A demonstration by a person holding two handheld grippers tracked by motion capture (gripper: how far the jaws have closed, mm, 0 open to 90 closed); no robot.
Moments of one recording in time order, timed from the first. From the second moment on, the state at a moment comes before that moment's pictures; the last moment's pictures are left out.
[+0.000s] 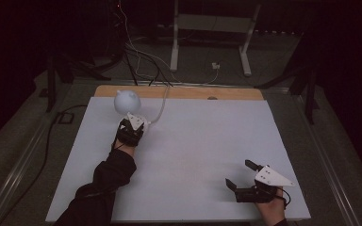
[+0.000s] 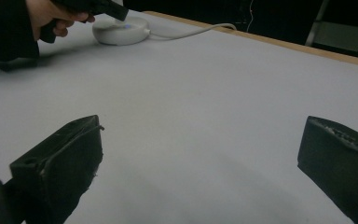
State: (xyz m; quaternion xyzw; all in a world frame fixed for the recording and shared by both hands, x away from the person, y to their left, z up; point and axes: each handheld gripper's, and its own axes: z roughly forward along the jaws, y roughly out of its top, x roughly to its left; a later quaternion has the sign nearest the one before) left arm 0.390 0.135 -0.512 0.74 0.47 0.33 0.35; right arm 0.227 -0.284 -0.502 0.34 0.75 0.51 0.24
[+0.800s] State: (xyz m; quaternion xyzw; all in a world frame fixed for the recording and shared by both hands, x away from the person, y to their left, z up) left arm 0.394 0.131 -0.523 0.75 0.45 0.35 0.33; right arm 0.226 -0.284 -0.502 0.34 0.75 0.51 0.24
